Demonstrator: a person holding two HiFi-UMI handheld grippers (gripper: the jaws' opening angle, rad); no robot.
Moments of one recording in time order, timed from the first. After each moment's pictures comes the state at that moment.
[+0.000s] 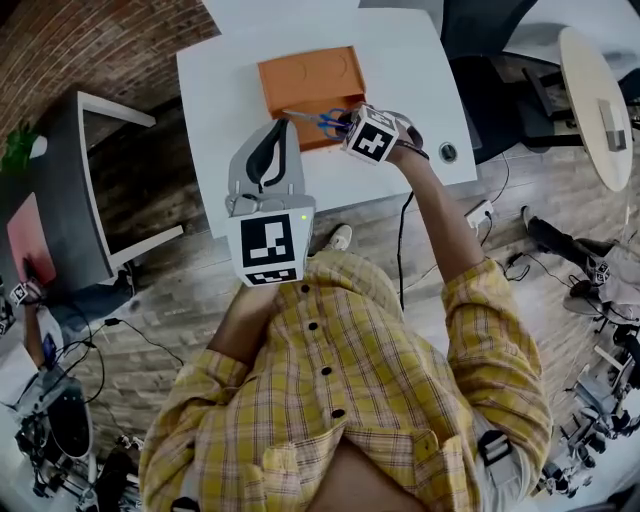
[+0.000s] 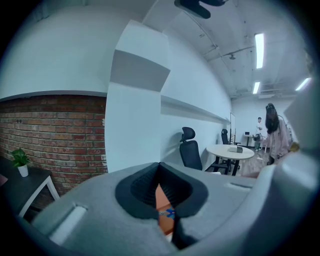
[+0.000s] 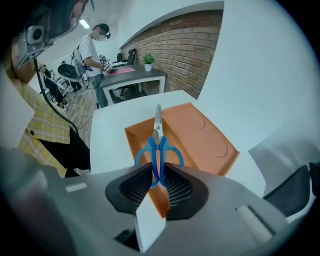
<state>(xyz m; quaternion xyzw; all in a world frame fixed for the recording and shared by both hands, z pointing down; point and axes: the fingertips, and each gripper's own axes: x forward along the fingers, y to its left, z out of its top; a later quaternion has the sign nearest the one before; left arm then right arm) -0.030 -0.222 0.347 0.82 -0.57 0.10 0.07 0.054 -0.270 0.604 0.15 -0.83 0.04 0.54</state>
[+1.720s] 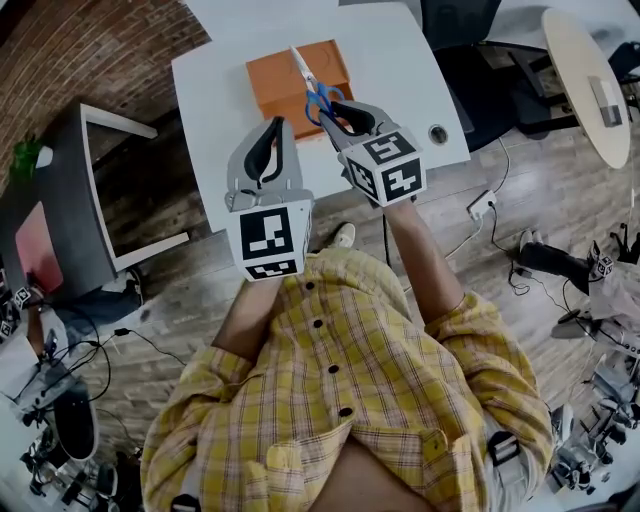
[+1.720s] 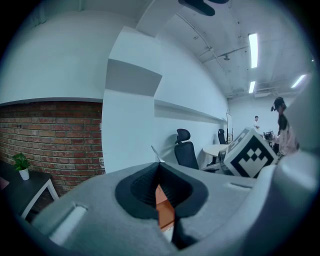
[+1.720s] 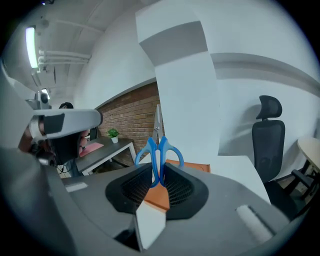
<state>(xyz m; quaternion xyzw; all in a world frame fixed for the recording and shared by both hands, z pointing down) 0.002 -0.175 0.334 0.82 -0.56 0.10 0.05 0.061 -0.216 0.424 0.41 -0.88 0.17 0.19</state>
